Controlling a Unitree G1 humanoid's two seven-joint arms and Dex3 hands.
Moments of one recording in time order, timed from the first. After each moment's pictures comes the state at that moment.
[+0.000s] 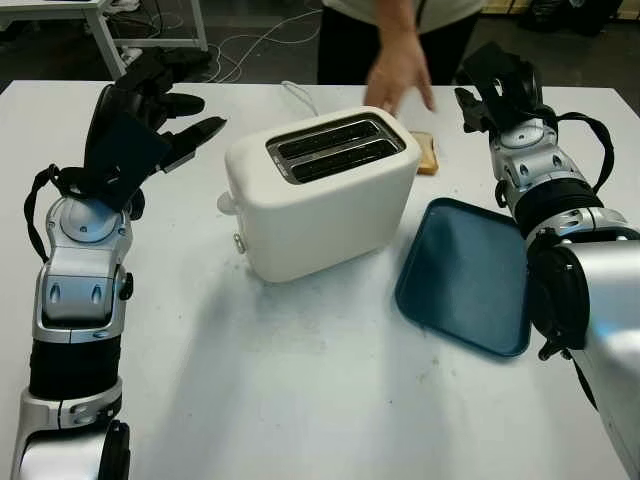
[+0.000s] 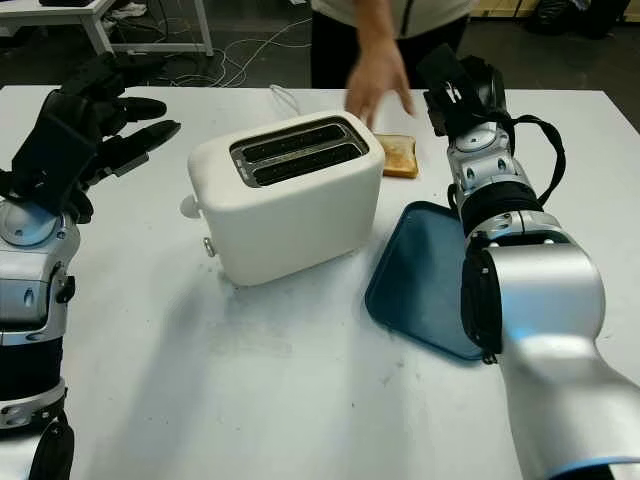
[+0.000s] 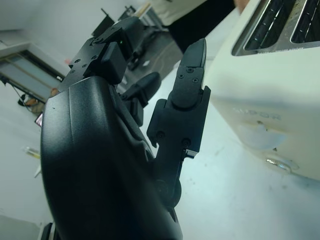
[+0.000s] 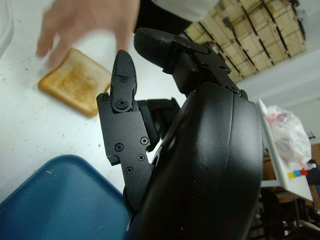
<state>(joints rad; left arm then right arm) -0.49 0.35 0.12 -0.19 0.05 0.32 -0.15 -1.25 -0.36 -0.08 1.35 -0.24 0.06 -0.20</state>
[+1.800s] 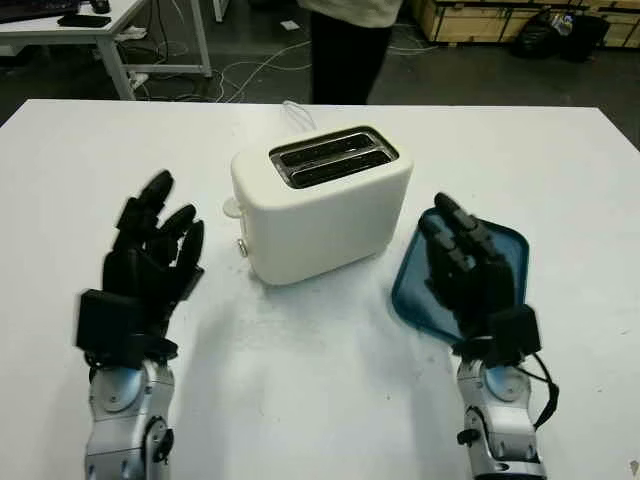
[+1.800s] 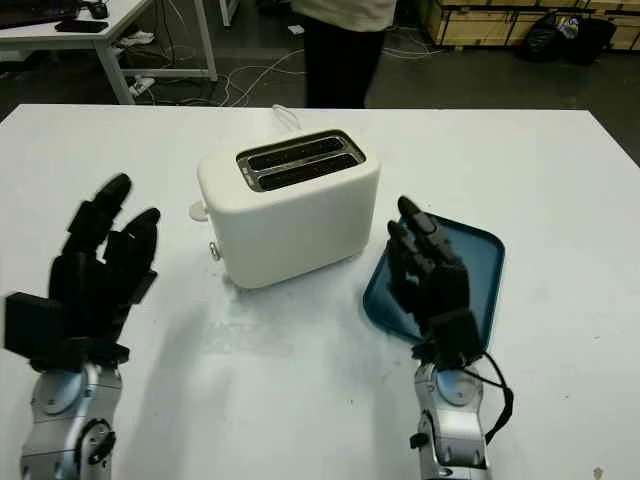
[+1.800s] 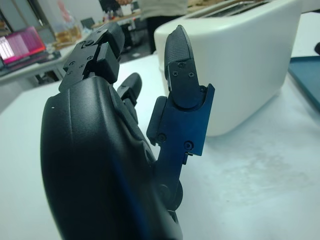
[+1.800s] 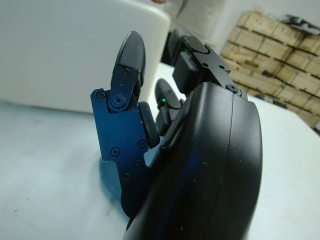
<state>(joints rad) 0.13 -0.06 0.09 -0.43 -0.12 0.10 -0.02 0.04 0.02 -0.02 0.00 0.02 -0.23 0.05</state>
